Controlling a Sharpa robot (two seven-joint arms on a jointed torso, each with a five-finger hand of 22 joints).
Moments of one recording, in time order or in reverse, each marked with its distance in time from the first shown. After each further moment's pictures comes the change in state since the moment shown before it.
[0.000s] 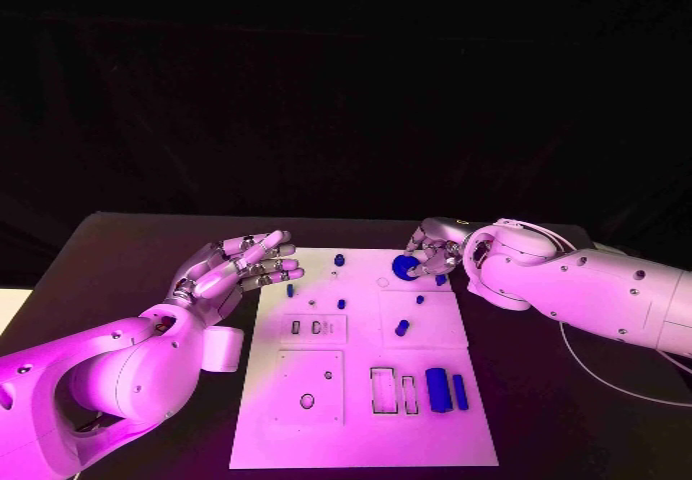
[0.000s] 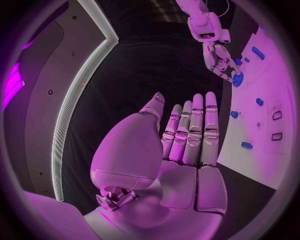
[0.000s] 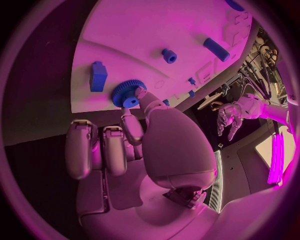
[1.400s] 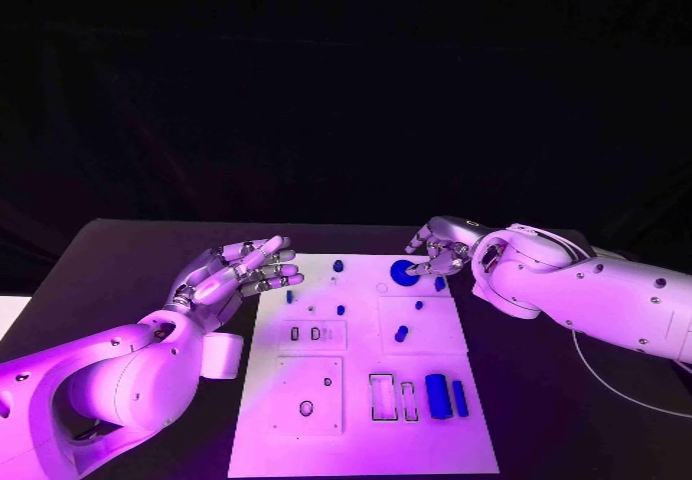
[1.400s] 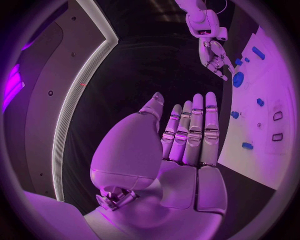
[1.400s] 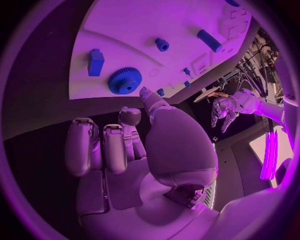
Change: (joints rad) left arm 0.000 -0.004 0.000 0.006 -0.002 -0.007 0.004; left_hand -0.005 -0.005 0.000 0.006 0.000 0.000 0.000 0.000 0.000 0.000 0.000 0.005 0.000 0.000 0.000 0.000 -0.002 0.000 -0.004 0.004 0.000 0.001; right arm 0.007 -0.051 -0.004 0.055 0.025 -0.094 0.035; right_hand -0.111 -0.045 -0.036 0.046 0.009 -0.043 -0.004 -0.024 -0.001 -0.051 -0.003 -0.195 -0.250 0.000 0.000 -0.042 0.001 0.015 -0.007 -0.007 -0.035 -0.063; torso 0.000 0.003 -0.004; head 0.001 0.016
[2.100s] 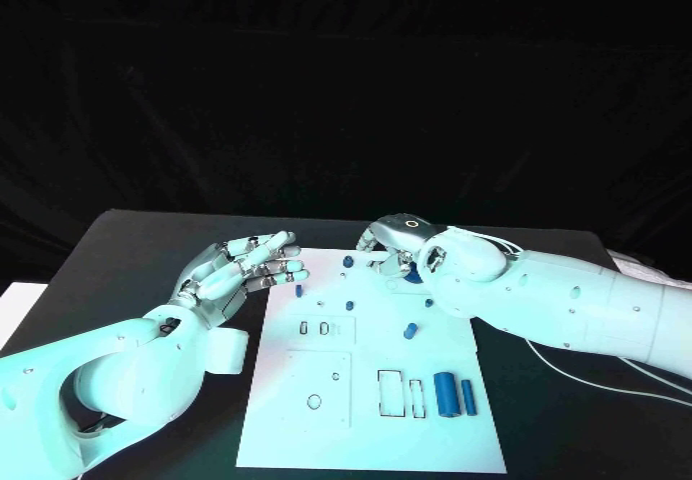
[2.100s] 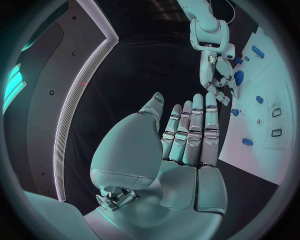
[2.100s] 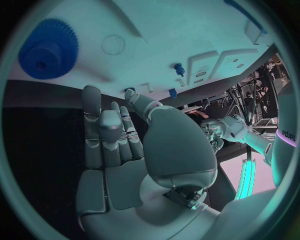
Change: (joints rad) left arm 0.000 -0.005 0.000 0.012 -0.003 -0.006 0.003; left_hand 0.000 0.000 0.000 0.000 0.000 0.000 0.000 0.000 0.000 0.000 0.000 0.000 0.000 0.000 0.000 0.000 -0.001 0.000 0.000 0.000 0.000 0.001; right arm -0.014 0.197 -0.006 -0.074 -0.269 -0.056 0.066; right_hand 0.060 0.018 0.280 -0.164 -0.078 0.025 0.034 -0.007 0.000 -0.279 0.065 -0.870 -0.927 -0.005 0.052 -0.350 -0.410 0.094 -0.235 0.043 -0.403 -0.615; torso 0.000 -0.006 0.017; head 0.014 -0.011
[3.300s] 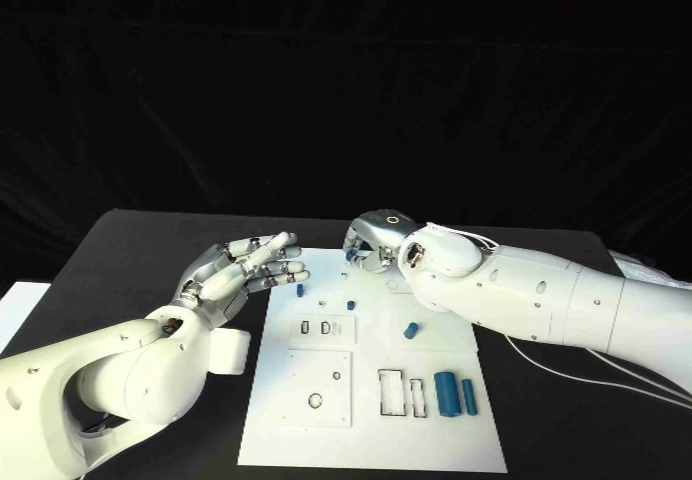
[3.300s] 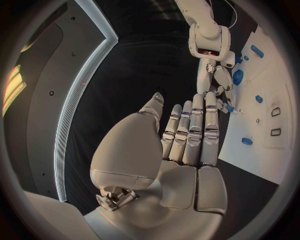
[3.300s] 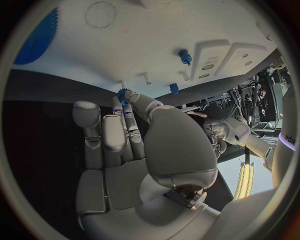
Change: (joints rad) left arm -0.006 0.006 0.000 -0.002 -0.002 -0.007 0.004; left_hand 0.000 0.000 0.002 0.007 0.000 0.000 0.000 0.005 0.000 0.000 0.000 0.004 0.000 0.000 0.000 0.007 -0.003 0.000 0.000 0.000 0.004 0.001; right arm 0.002 0.138 0.000 -0.126 -0.032 -0.010 0.015; right_hand 0.007 0.043 0.068 -0.018 -0.008 0.180 -0.035 0.001 0.029 0.156 -0.034 -0.054 -0.004 0.007 -0.032 0.095 0.130 -0.024 0.084 -0.028 0.116 0.190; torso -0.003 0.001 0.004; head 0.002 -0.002
